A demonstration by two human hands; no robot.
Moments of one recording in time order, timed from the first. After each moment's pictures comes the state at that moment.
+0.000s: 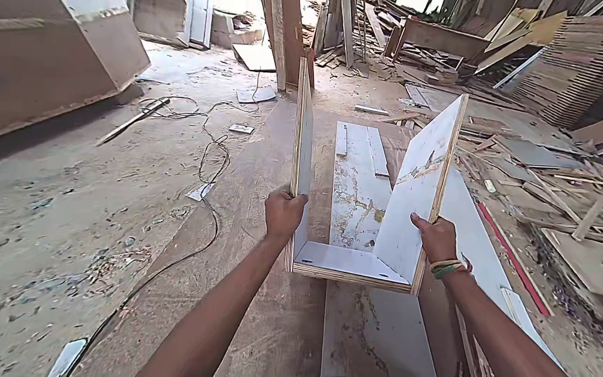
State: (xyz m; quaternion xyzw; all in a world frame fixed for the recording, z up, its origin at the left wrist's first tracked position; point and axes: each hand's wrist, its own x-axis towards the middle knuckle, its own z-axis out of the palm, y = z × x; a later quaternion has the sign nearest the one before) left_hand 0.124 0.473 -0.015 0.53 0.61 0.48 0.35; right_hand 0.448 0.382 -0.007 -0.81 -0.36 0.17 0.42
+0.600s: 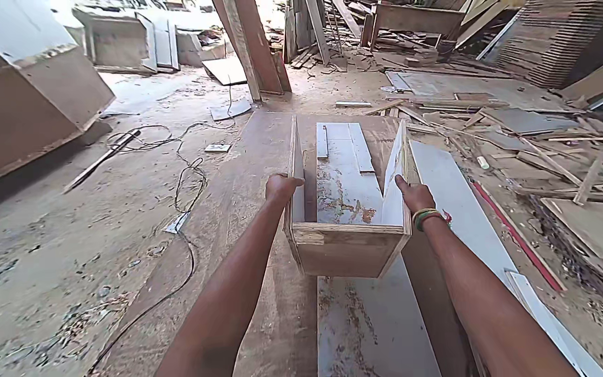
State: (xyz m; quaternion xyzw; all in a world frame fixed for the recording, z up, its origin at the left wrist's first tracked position) left_hand 0.221 0.598 -0.001 0.50 0.69 0.31 0.42; right_hand 0.535 0.472 0.006 -0.86 -0.33 0.24 0.29
